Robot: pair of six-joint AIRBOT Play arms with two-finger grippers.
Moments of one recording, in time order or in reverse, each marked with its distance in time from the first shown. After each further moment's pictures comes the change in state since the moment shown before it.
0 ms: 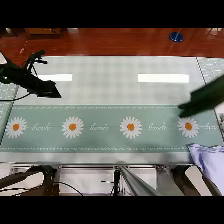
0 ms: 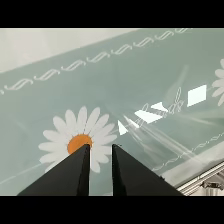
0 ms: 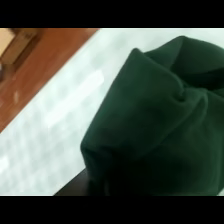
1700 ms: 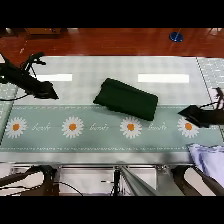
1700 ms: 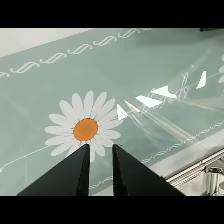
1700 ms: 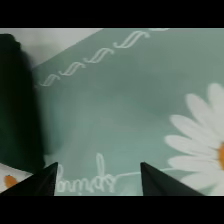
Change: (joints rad) left arm 0.031 -0.024 0.017 0.030 -0.076 -0.005; right arm 0.419 -0.105 -0.699 -0.172 -0.502 -0.312
